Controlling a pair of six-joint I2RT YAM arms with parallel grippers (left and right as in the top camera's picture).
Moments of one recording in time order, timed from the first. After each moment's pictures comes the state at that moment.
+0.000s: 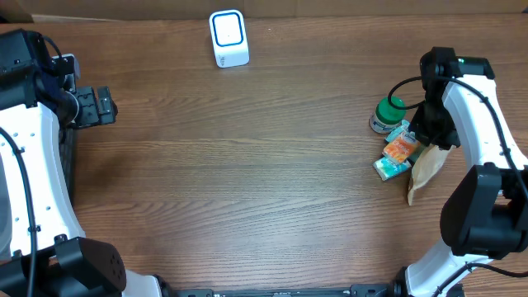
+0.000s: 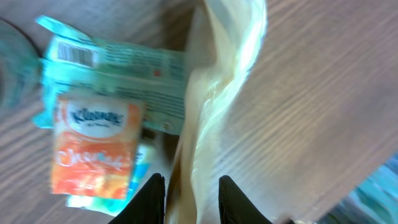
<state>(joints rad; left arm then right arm) 0.34 1.67 1.72 -1.23 -0.04 0.09 -0.10 1.88 1.57 -1.35 0.35 0.48</state>
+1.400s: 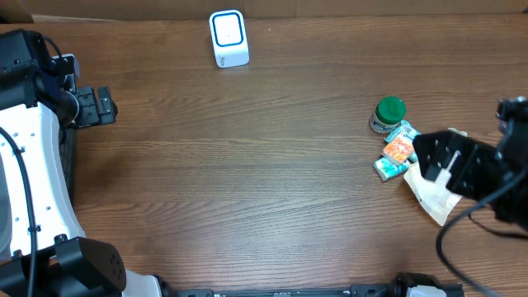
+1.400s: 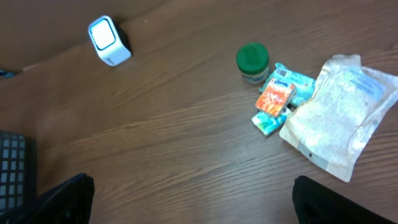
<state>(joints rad) 0.34 1.67 1.72 -1.23 -0.04 0.09 -0.10 1.09 1.83 -1.59 -0.23 0.28</state>
